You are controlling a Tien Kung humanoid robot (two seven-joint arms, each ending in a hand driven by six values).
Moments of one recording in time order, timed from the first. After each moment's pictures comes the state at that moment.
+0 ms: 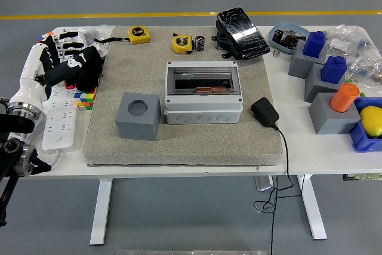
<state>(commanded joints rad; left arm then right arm) -0.20 0.30 -1.33 -1.47 1.19 0.25 -0.01 0.11 -0.25 0.41 0.36 -0.25 -0.03 -0.13</state>
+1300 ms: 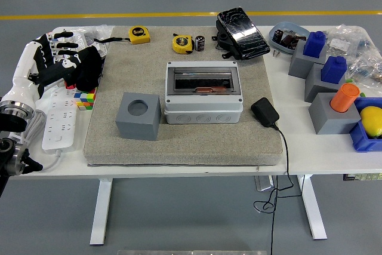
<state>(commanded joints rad) -0.20 0.34 -1.33 -1.46 1.19 0.25 -0.01 0.14 -0.24 0.32 0.35 -0.22 -0.03 -0.13</state>
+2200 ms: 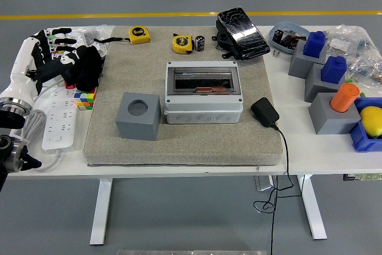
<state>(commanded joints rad) -0.21 0.34 -1.34 -1.47 1.20 0.24 0.00 0.14 -0.24 0.33 0.35 -0.22 -0.03 -0.13</state>
